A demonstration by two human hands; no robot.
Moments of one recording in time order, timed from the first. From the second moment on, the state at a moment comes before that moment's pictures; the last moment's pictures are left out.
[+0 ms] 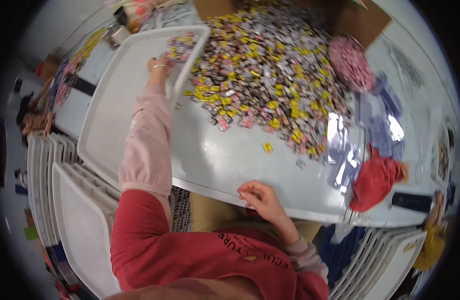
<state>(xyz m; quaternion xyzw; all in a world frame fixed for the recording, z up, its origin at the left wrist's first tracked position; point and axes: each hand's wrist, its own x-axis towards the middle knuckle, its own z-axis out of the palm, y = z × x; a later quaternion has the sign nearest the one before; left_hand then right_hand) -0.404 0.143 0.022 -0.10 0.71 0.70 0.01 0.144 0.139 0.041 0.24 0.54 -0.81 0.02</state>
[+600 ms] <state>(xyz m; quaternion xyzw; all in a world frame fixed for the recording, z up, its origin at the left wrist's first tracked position) -0.117 0.102 0.063 0.35 0.63 0.64 0.28 0.189 0.304 0.013 0.38 0.87 0.04 -0.32</state>
